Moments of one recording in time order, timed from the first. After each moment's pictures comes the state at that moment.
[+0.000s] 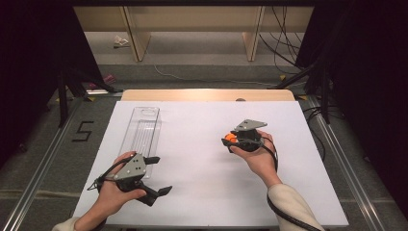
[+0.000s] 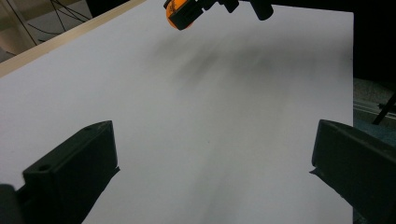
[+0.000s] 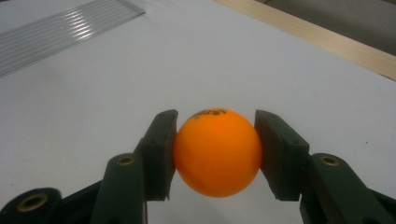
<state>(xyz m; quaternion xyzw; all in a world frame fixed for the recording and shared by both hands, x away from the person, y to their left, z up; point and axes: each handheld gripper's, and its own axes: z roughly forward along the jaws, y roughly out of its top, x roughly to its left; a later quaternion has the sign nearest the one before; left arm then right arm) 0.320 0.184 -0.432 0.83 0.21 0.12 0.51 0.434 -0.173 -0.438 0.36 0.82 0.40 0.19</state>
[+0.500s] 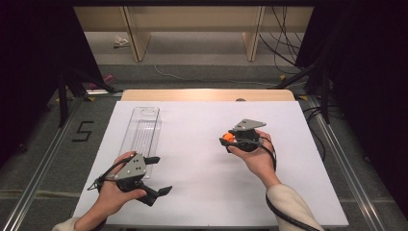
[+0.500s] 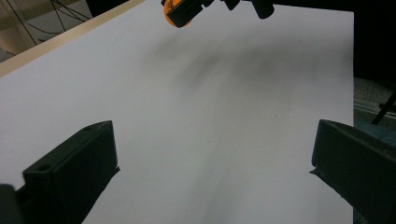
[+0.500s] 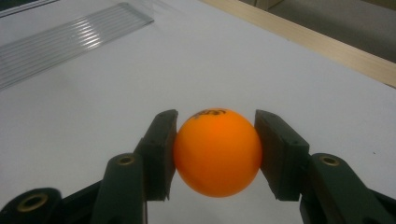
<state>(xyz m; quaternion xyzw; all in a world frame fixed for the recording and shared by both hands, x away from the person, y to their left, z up) 0.320 0.184 -0.432 0.83 0.21 0.12 0.50 0.432 -0.166 -0.433 0.35 0.82 0.41 0.19</state>
